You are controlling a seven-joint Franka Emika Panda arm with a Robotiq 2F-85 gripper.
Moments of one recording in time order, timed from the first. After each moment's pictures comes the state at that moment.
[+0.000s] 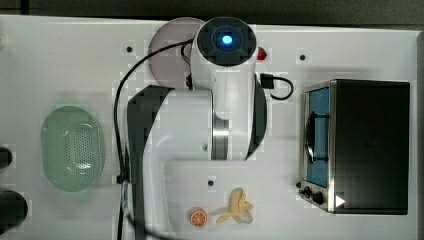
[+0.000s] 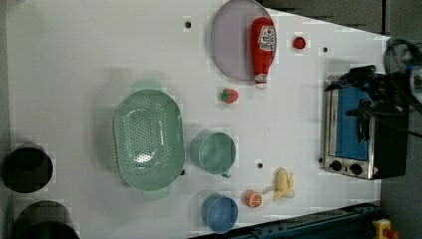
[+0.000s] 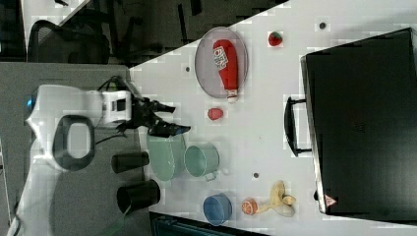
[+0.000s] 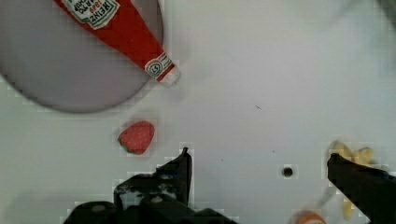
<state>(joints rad) -0.08 0.14 0.09 -1.88 0.01 0.30 -0.02</state>
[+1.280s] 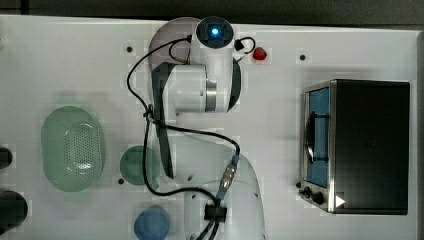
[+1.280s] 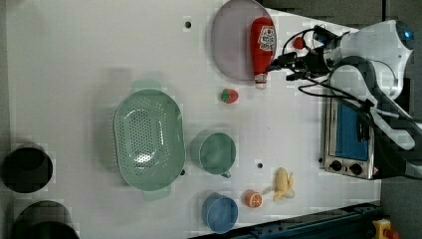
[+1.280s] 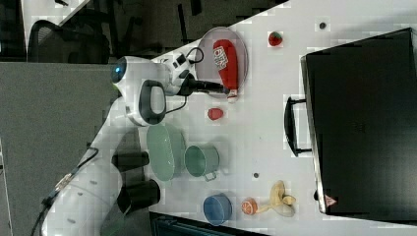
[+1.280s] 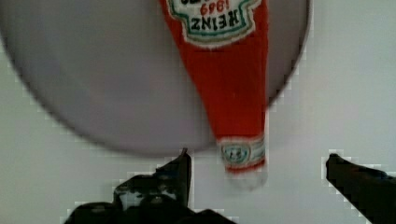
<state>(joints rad) -0.05 0.62 0.09 -1.71 0.00 0.65 -0.56</state>
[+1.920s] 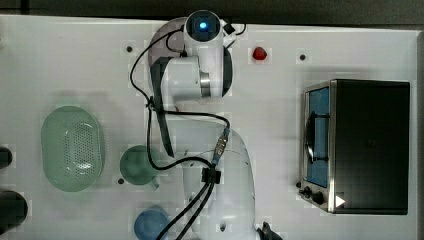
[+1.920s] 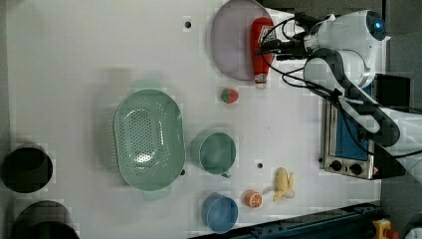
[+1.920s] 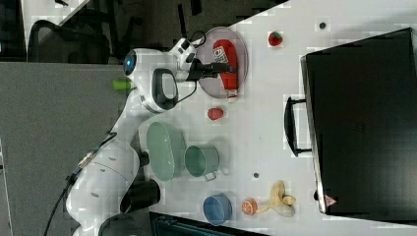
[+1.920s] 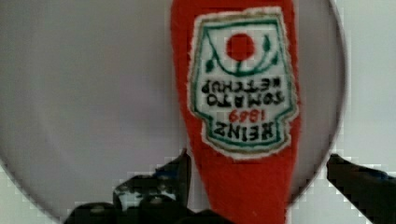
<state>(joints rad) -0.03 0.81 0.10 -1.54 -0.11 0.75 -0.61</state>
